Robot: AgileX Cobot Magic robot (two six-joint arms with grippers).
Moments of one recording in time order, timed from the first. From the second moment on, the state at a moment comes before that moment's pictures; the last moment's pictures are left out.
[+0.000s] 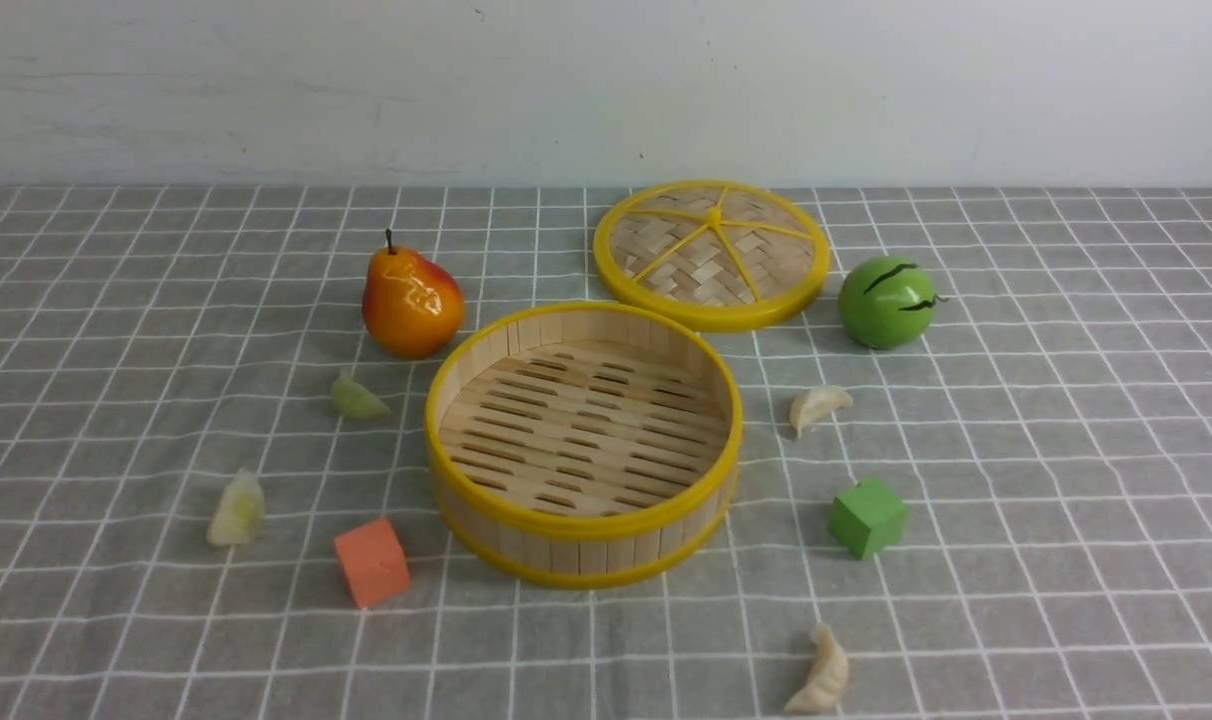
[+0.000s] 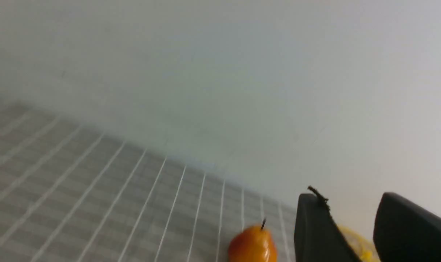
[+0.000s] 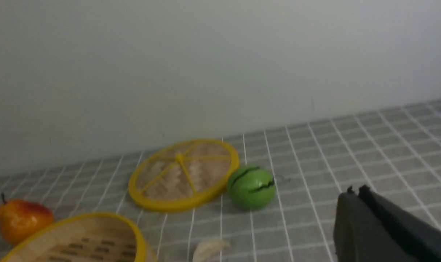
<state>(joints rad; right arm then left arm) 0.06 0.72 -0.55 0.13 0.08 0.16 0.01 0.69 -0.68 0.30 0.12 -0.79</state>
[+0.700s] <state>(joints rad) 0.35 1.21 -0.76 0.20 0.66 -0.18 -0.26 1.63 -1.24 -0.05 0.71 -0.27</state>
